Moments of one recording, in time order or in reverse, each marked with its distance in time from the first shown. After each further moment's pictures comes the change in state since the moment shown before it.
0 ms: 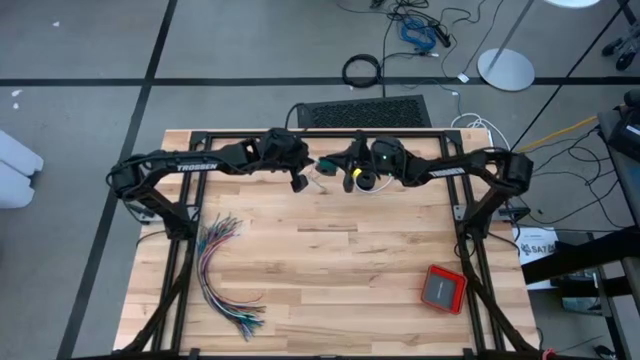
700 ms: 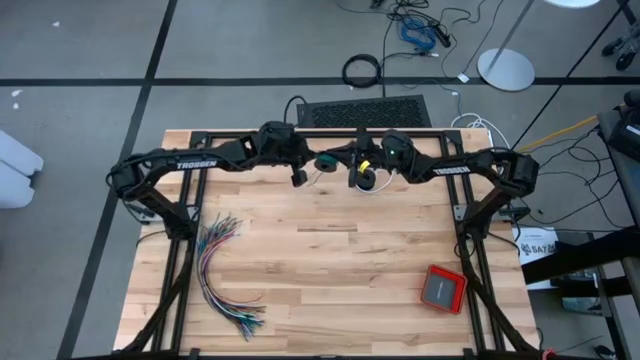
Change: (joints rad) left arm 0.030 0.000 0.000 0.103 0.064 0.100; right arm -0.032 -0.048 0.000 0.079 -0.108 0.077
